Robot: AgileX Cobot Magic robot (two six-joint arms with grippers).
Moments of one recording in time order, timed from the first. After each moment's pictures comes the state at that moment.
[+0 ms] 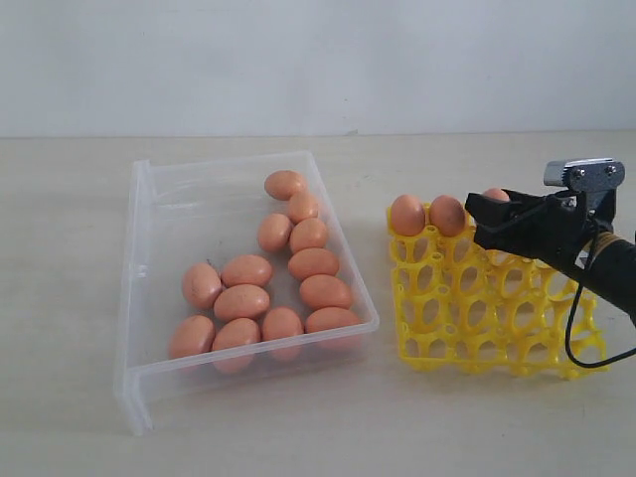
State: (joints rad) left arm -0.13 0.00 0.00 0.20 0.18 -0.09; right arm -0.03 2.21 -0.77 -0.57 -1.22 0.35
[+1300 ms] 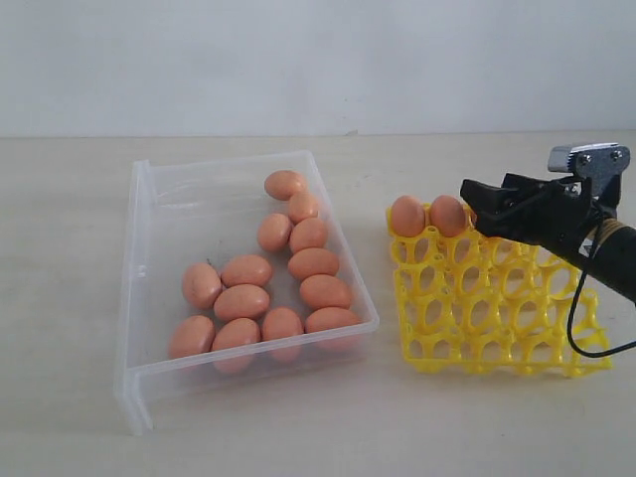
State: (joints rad) left arm -0.13 0.00 0.00 0.20 0.18 -0.09; right arm -0.03 2.16 -0.77 -0.59 -1.22 0.37
